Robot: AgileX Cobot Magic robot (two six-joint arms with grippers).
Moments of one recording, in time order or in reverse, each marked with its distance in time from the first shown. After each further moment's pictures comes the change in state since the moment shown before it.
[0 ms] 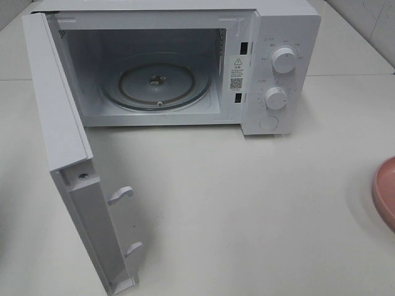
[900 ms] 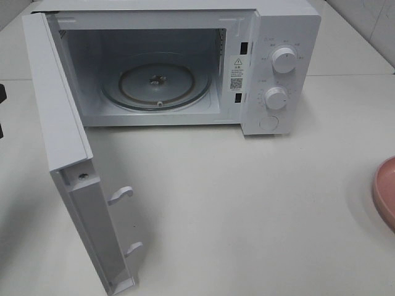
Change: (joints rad) left arm -0.014 0.546 -0.159 0.681 -0.316 -0.361; right arm 0.000 0.000 0.000 0.000 0.000 0.000
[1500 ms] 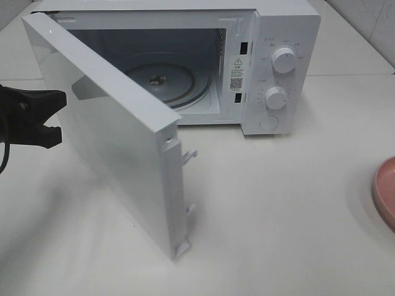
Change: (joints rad) left arm -0.230 0.148 -0.094 -0.124 0.033 0.084; right arm 0.000 0.000 0.000 0.000 0.000 0.000
